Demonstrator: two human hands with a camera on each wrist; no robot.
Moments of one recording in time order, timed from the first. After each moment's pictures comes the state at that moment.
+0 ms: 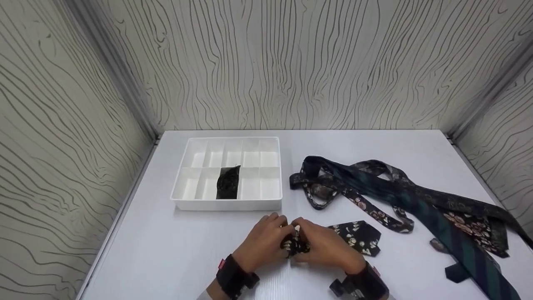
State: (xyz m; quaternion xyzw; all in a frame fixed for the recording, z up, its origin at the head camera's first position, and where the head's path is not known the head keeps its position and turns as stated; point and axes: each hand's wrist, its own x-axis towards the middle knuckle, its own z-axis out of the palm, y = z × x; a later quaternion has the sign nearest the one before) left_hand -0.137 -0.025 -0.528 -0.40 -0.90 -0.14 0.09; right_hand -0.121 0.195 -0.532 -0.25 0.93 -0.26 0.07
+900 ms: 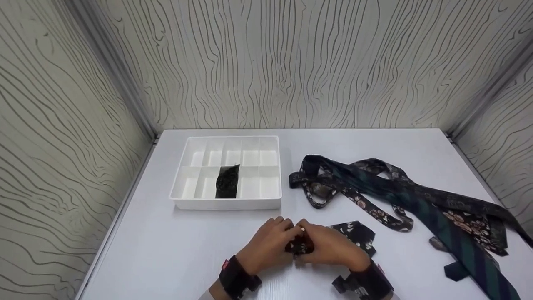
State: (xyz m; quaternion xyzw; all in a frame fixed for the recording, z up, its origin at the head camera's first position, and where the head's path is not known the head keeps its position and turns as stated) left_hand -0.133 -0.018 -0.531 -0.44 -0.89 -0.14 0.09; right_hand -0.117 0.204 -0.522 -0.24 0.93 -0.26 0.12
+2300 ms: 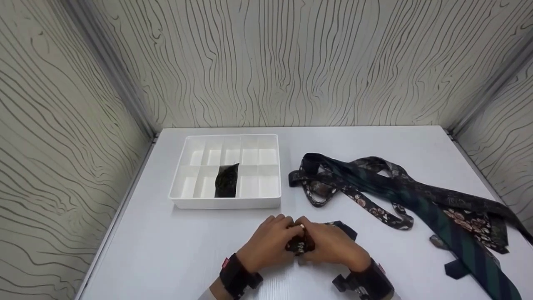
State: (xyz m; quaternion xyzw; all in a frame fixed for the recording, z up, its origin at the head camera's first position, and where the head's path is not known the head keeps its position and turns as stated) left_hand -0.133 -0.017 -0.529 -0.43 -0.89 -0.15 0.07; right_hand -0.116 0.203 -0.521 -0.27 0.94 -0.21 0.06
